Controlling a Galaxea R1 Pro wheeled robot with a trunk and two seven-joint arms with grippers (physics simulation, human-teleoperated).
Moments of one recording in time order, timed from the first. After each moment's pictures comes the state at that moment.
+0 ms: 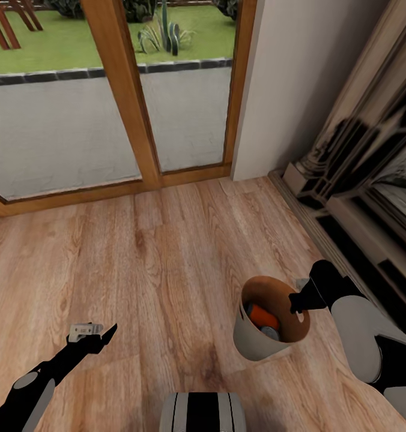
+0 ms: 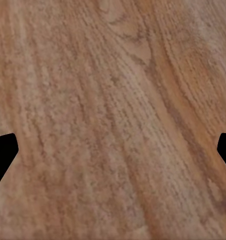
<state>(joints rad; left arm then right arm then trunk) -0.28 0.24 0.16 -1.00 0.19 0.02 -0.44 -1.06 -0.14 -0.33 -0.44 0.88 1.05 0.72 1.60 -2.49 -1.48</state>
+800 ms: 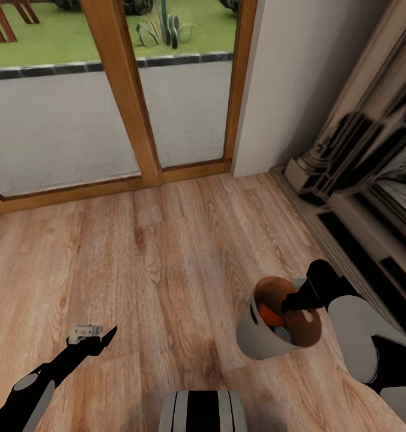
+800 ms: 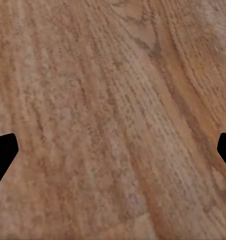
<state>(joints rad) -0.28 0.24 0.16 -0.98 0.19 0.02 -0.44 -1.05 -0.12 -0.33 -0.44 0.90 1.05 0.71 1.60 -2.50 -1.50</state>
